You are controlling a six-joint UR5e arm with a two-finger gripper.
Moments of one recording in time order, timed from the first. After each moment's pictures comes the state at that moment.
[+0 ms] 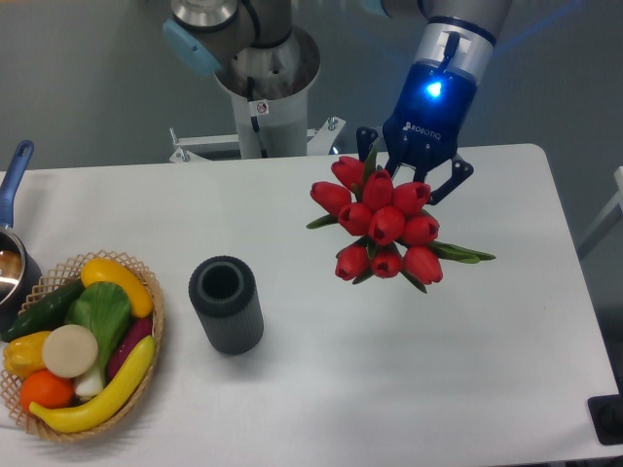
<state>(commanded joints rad) 2.81 -1.62 -1.75 -0.89 0.66 1.03</state>
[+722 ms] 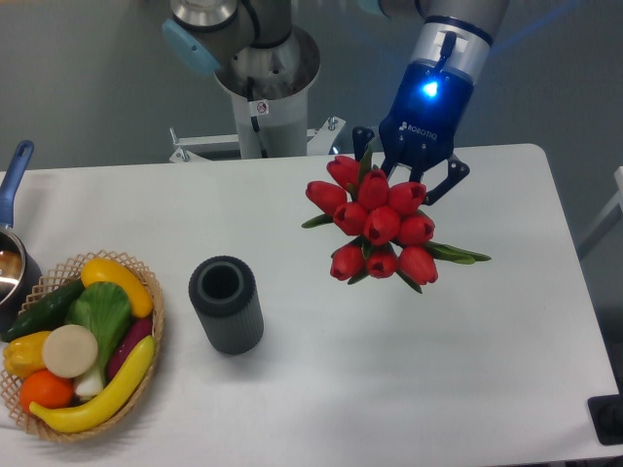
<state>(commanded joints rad) 2.81 -1.62 -1.75 -0.88 0.65 1.03</state>
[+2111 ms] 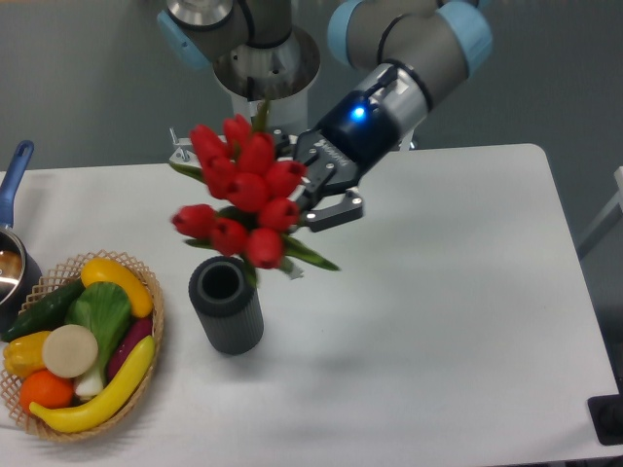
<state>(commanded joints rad) 2.64 -1.73 -1.77 -0.82 0.09 1.21</state>
